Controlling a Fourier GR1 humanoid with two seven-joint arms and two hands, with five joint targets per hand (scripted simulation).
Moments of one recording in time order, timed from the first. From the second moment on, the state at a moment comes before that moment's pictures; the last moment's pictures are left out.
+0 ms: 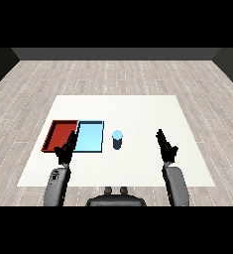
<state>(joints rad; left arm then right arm) 0.00 0.09 0.01 -1.56 0.02 0.00 0.02 -0.02 -0.11 -0.02 -1.56 0.01 0.00 -0.02</state>
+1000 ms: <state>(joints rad) 0.01 0.03 0.03 -1.59 0.10 -0.08 -0.41 -0.19 0.00 0.13 -1.43 -0.12 -0.08 -0.30</state>
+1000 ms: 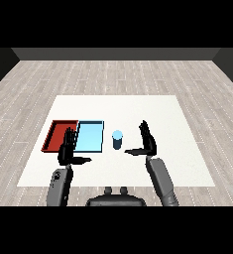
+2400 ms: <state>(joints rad) 0.01 0.03 0.05 -1.57 0.14 -0.08 -0.45 -0.34 0.00 0.15 -1.10 -0.29 -0.13 -0.34</state>
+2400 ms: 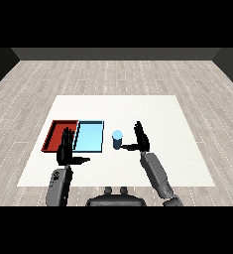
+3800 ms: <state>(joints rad) -0.02 0.04 0.07 -1.58 0.16 -0.07 -0.42 -0.57 0.00 0.40 -0.69 -0.63 -0.20 -0.57</state>
